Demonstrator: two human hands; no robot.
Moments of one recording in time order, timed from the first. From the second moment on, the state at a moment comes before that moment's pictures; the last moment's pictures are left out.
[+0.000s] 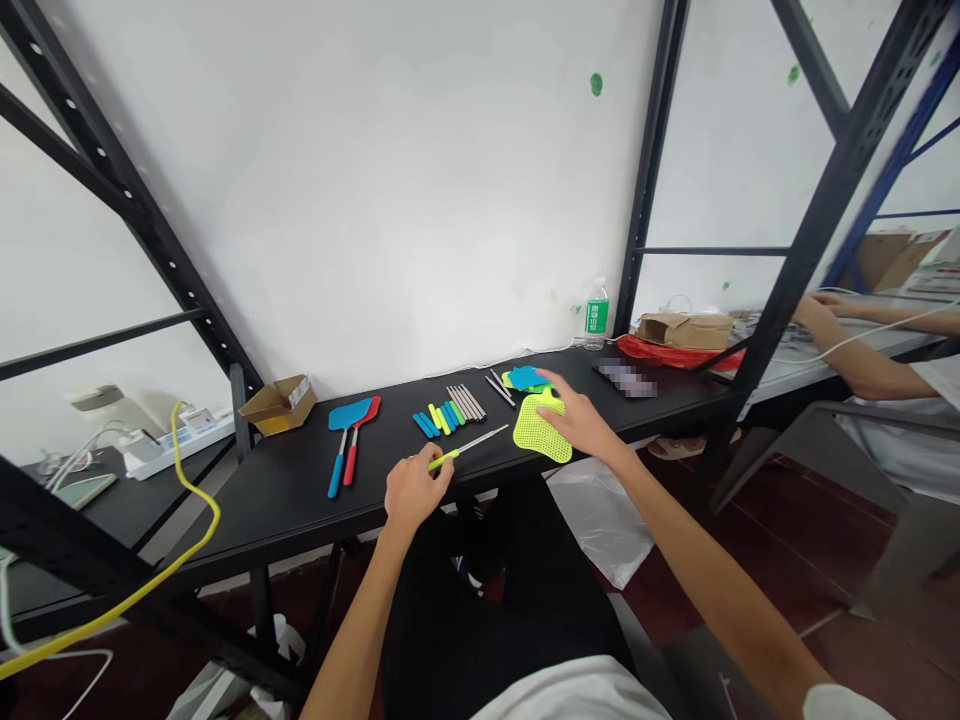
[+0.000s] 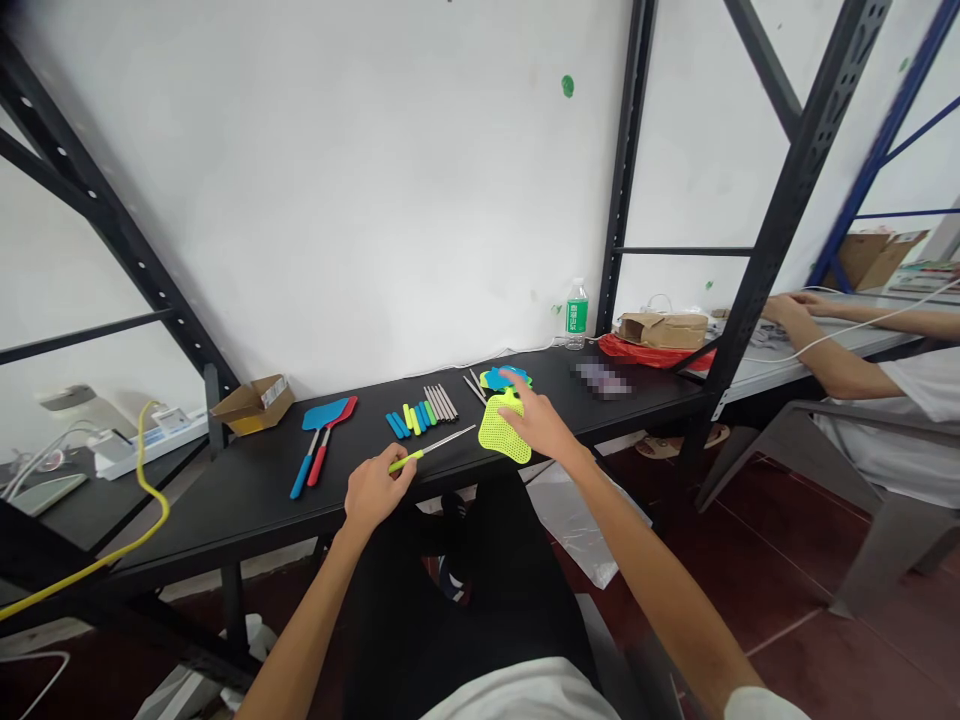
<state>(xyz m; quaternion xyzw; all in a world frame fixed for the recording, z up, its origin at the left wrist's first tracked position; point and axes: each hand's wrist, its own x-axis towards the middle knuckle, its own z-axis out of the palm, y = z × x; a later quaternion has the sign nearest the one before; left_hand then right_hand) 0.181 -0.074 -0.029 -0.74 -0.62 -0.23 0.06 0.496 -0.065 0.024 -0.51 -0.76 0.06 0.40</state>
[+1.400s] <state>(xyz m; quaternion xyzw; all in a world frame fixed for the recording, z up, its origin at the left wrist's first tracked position) 0.183 -0.081 -0.025 -0.76 -0.60 -0.22 0.08 0.443 -0.039 -0.028 -0.29 -0.40 0.62 0.61</state>
